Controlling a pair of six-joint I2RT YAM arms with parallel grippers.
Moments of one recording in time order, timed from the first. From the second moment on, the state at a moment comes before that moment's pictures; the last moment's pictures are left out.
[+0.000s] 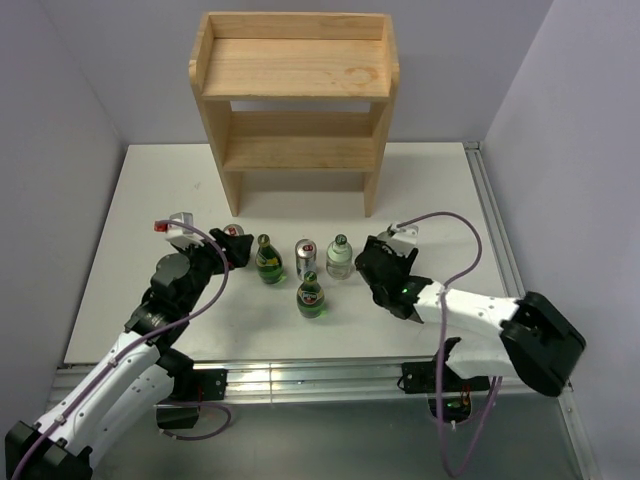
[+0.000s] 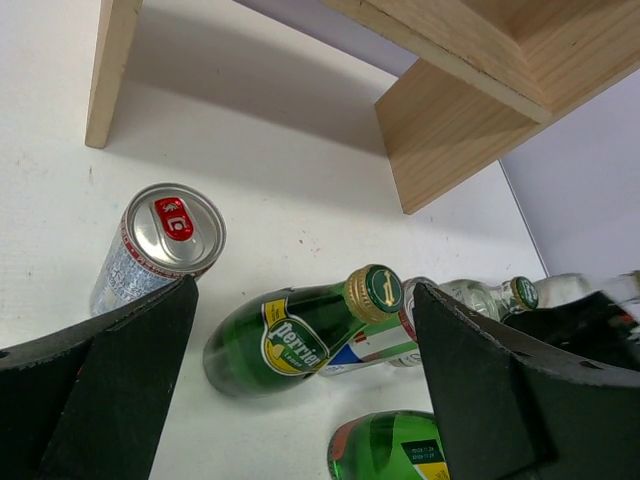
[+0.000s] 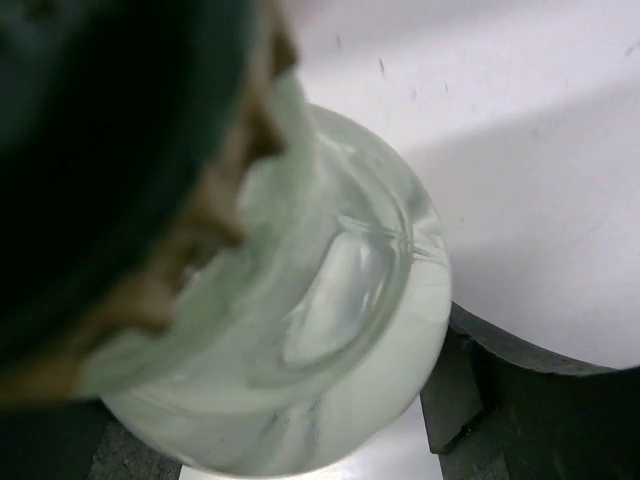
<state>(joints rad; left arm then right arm) -0.49 0.62 0.41 0.08 -0.17 -0.62 0.80 1.26 0.48 0.05 0.86 0.75</state>
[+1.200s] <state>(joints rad) -0.50 0.62 0.41 0.10 -0.19 -0.62 0.81 1.70 2.27 -0.65 0.76 0.21</state>
